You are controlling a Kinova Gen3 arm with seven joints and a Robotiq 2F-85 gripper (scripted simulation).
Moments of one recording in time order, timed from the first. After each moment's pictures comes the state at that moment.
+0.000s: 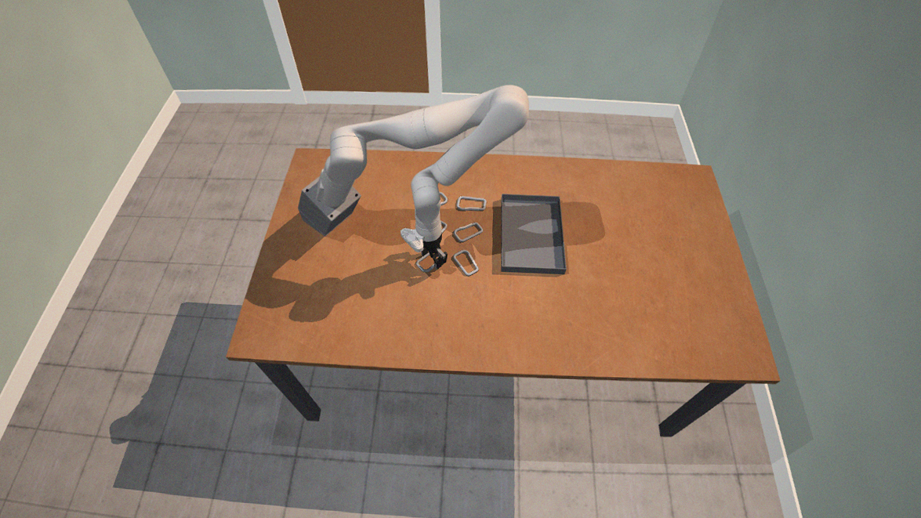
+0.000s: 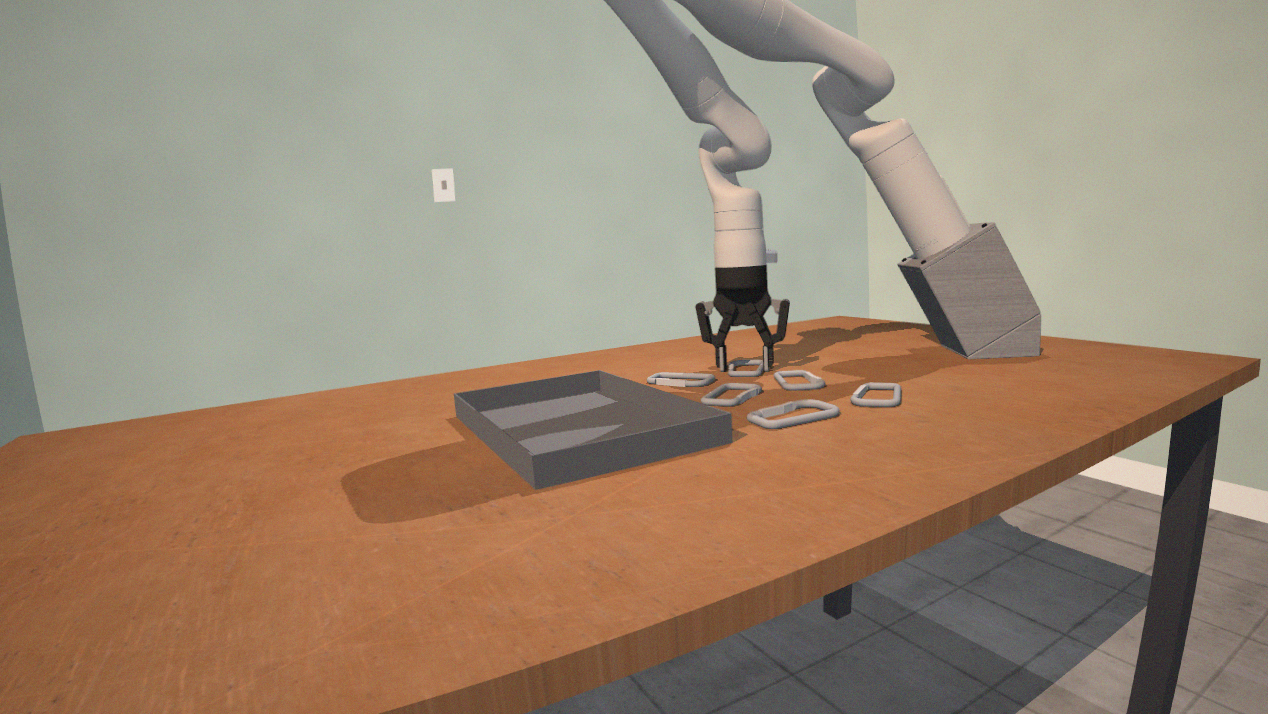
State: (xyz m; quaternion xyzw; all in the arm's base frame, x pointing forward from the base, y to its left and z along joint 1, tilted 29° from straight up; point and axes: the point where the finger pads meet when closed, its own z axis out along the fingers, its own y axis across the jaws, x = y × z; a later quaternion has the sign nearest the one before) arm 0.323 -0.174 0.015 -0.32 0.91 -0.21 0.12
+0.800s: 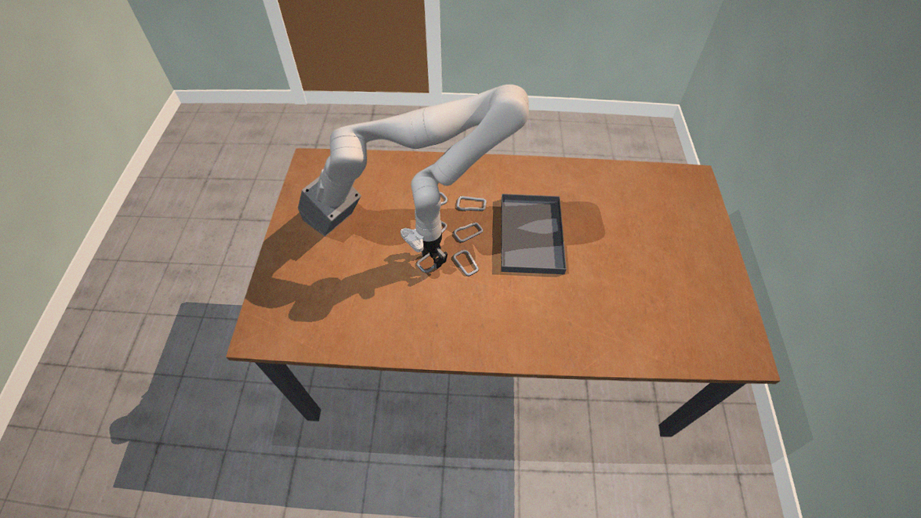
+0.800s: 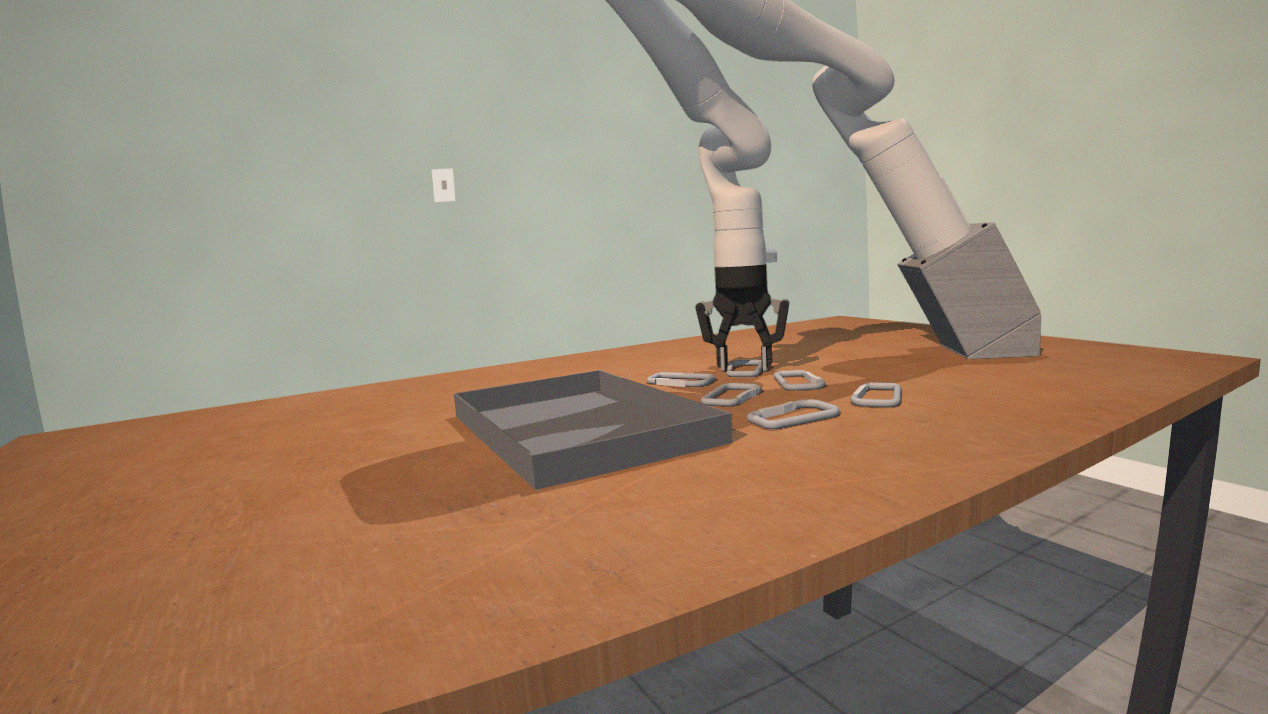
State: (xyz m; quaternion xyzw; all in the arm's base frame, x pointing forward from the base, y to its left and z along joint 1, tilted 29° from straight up) arm 0.323 -0.174 0.016 -0.32 0.91 -0.21 0.12
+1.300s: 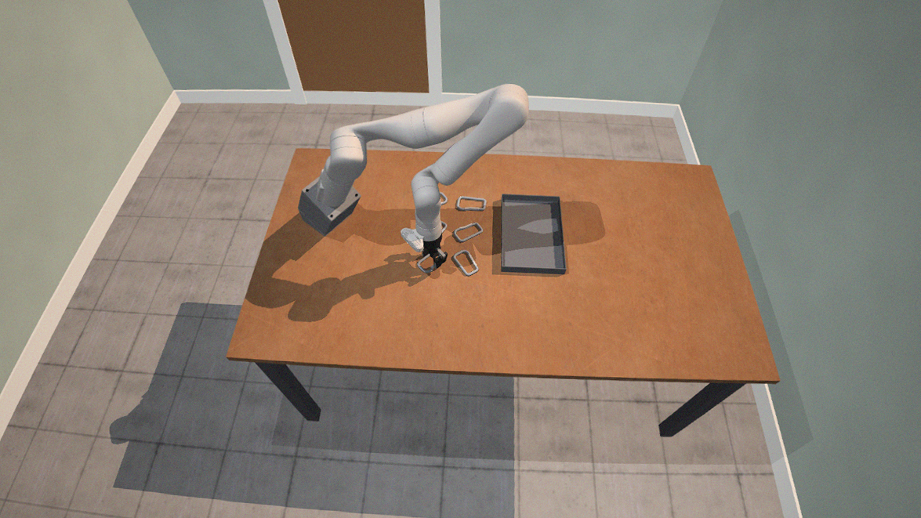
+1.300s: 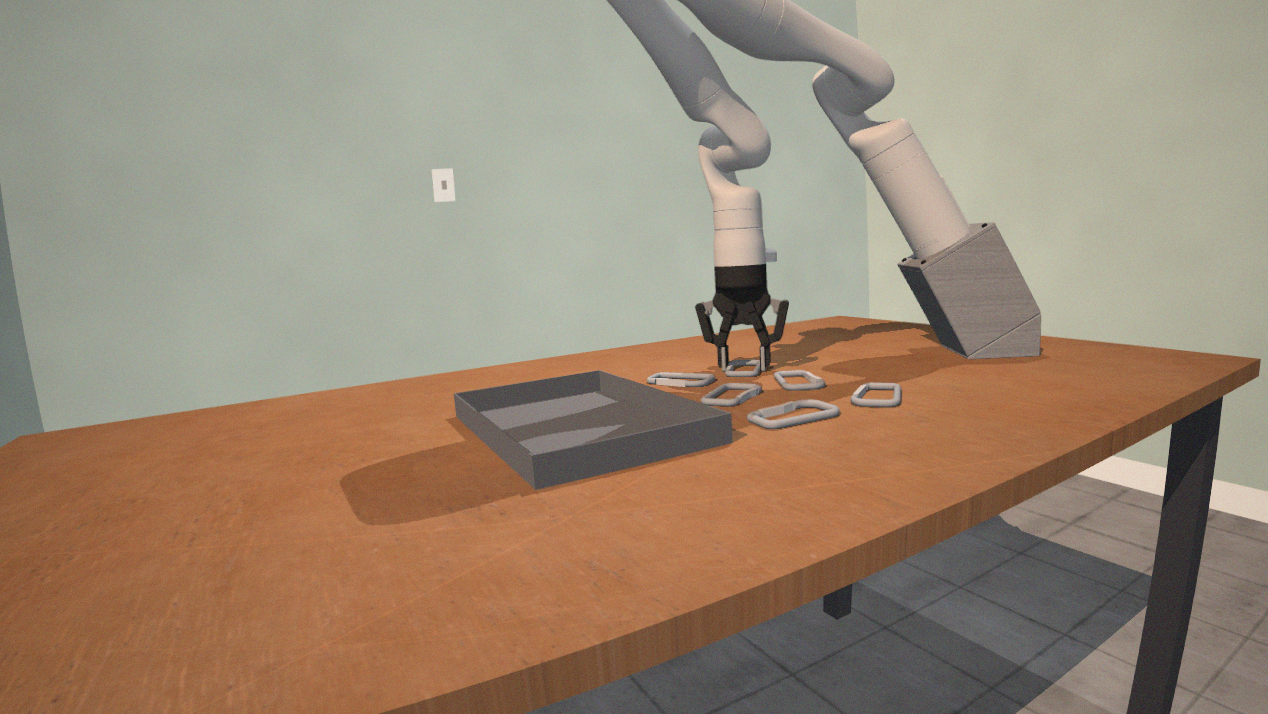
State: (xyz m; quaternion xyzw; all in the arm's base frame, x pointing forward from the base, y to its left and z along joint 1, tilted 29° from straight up) arm 0.323 -0.174 0.017 -0.32 0.91 -0.21 0.12
